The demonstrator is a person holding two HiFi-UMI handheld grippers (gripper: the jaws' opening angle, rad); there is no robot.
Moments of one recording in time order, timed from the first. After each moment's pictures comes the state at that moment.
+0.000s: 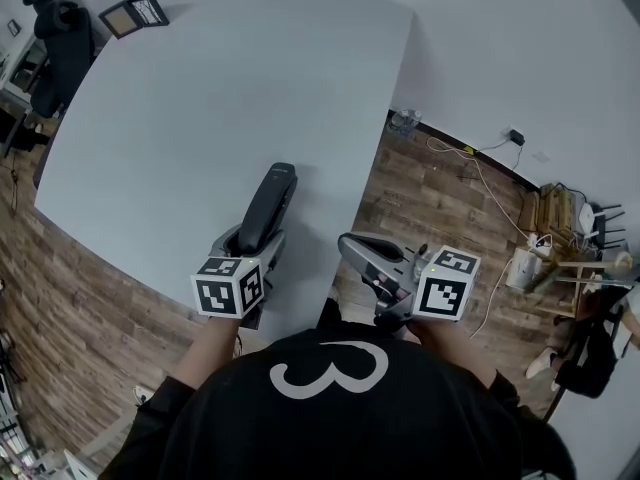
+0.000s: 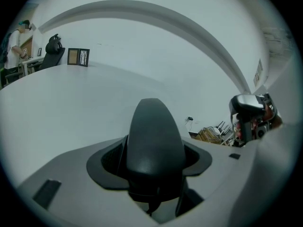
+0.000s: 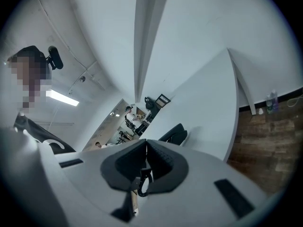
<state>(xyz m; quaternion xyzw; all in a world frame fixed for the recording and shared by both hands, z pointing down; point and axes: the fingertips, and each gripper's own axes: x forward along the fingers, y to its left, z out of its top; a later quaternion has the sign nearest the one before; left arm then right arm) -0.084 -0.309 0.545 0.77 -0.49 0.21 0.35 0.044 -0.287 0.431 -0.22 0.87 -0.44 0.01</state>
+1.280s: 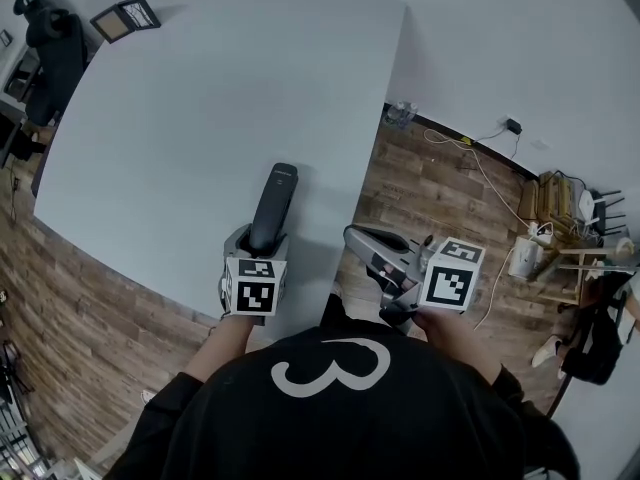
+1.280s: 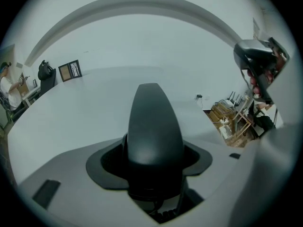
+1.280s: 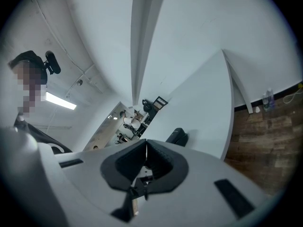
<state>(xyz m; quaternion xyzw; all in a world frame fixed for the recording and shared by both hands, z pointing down) -0.084 -0.297 0.589 0.75 -0.50 0.34 0.25 0.050 -0.288 0.431 -0.24 0.86 -0.45 0.02</state>
